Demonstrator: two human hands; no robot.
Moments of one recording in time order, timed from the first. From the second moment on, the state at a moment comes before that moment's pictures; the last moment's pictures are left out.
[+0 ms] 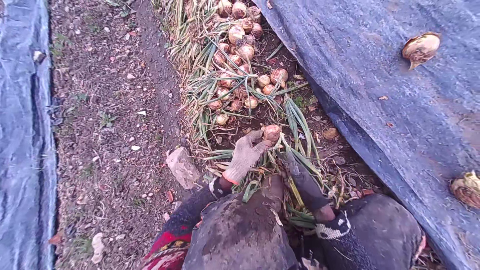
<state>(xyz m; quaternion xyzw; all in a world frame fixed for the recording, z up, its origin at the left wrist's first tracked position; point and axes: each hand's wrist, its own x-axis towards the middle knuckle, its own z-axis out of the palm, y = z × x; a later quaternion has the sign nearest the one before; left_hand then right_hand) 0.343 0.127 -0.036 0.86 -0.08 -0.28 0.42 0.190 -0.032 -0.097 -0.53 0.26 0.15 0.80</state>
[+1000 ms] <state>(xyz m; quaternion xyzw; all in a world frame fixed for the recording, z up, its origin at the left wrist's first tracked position) 0.456 0.229 -0.129 1.00 -0.02 -0.03 -0.01 0.197 -0.067 -0.093 -0.64 0.33 0.05 0.69</state>
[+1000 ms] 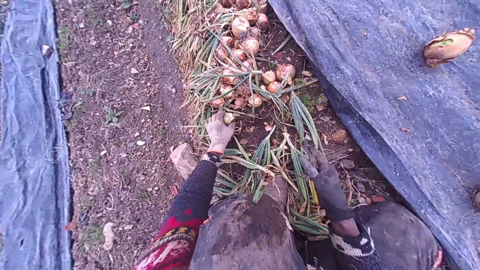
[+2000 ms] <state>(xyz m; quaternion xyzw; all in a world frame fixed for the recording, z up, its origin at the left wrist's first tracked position) 0.310 0.115 -0.015 0.88 -0.32 -0.26 0.24 0.195 -0.022 -0.078 -0.43 0.30 0.15 0.83</state>
